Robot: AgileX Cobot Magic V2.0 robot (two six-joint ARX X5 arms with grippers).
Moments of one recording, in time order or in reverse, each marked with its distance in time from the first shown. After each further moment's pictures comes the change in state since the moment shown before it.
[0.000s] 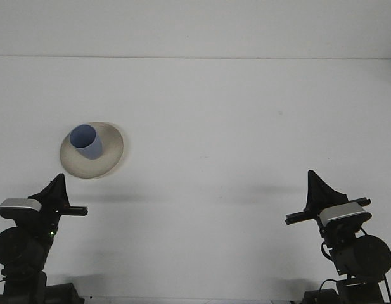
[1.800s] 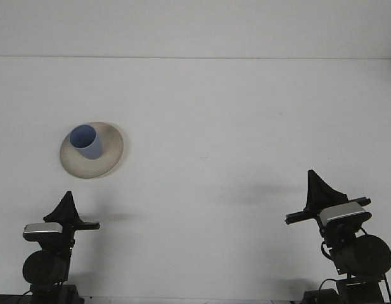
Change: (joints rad) left arm -0.146 -0.355 -0.434 0.181 -0.251 0.096; right arm 0.000 0.000 0.000 0.006 0.000 0.000
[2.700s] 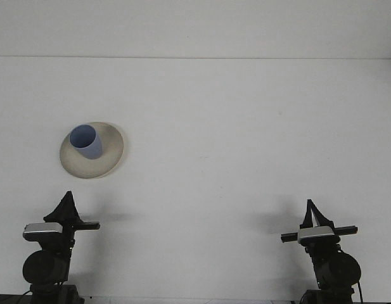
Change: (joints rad) left arm 0.000 0.000 0.000 0.000 0.000 0.000; right arm -0.112 -0.388 -0.488 -0.034 0.081 -0.288
